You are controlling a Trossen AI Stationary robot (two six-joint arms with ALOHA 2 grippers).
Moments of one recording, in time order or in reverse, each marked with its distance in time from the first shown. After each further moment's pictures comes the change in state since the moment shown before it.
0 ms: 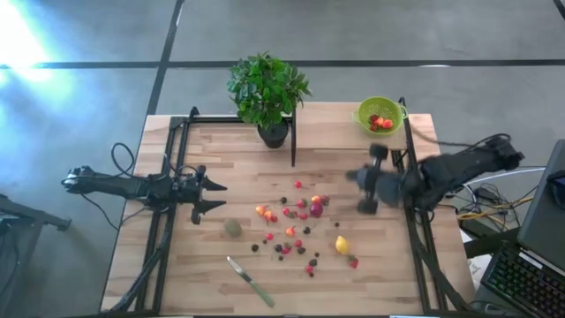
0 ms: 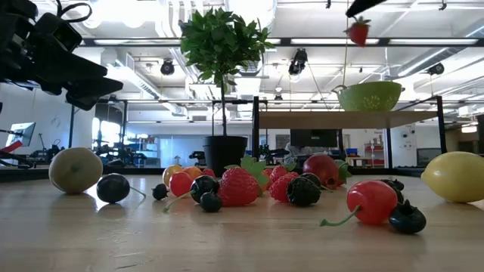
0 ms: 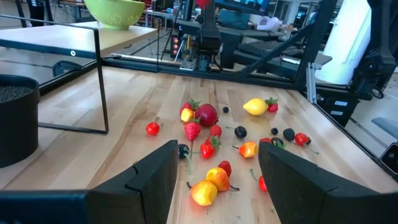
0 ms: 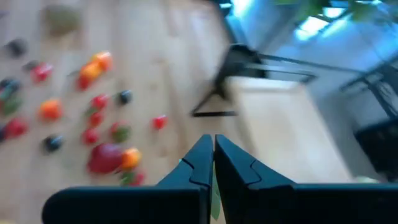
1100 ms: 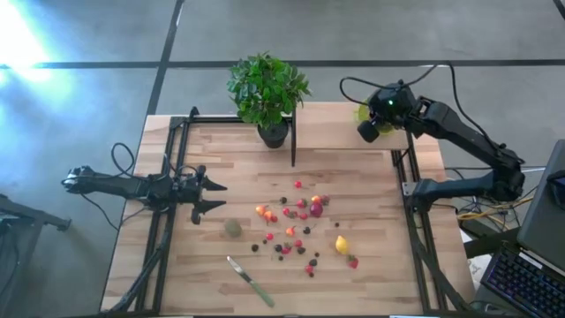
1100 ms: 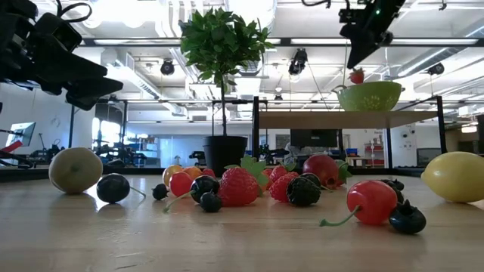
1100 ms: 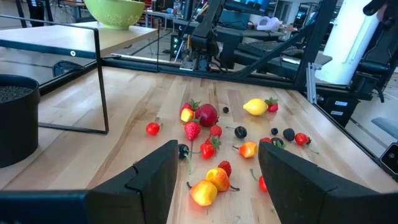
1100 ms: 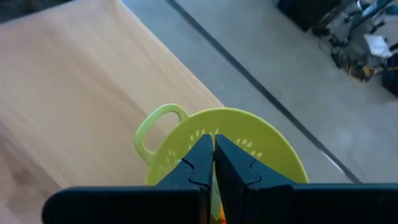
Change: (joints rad) left arm 0.000 0.000 0.000 0.000 0.000 0.000; right arm -0.941 0.032 0.058 0.016 -0.305 -0.206
